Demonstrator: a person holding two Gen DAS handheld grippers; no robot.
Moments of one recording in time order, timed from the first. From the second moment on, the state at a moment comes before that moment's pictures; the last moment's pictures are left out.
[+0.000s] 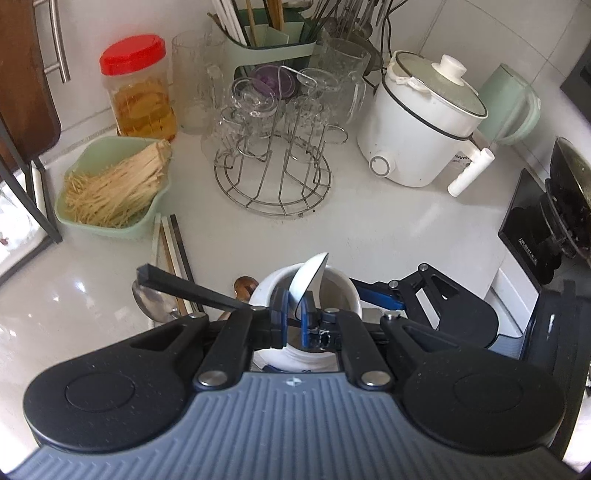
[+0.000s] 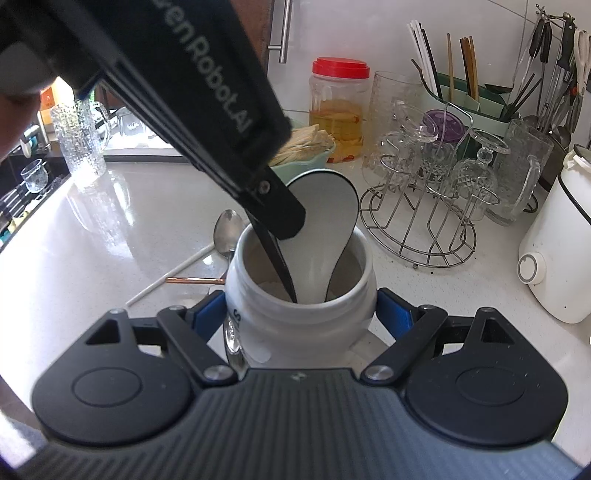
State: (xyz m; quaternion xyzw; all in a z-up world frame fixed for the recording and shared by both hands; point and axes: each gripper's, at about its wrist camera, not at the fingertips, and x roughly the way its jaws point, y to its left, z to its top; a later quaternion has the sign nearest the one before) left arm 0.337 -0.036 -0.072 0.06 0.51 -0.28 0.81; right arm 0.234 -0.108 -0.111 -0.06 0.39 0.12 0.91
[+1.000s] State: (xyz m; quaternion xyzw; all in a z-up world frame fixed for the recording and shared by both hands) left arm 0.297 0.032 -0.029 -0.06 0.46 -0.22 0.86; right arm 0.236 -0.108 -0.110 -0.06 0.39 0.12 0.91
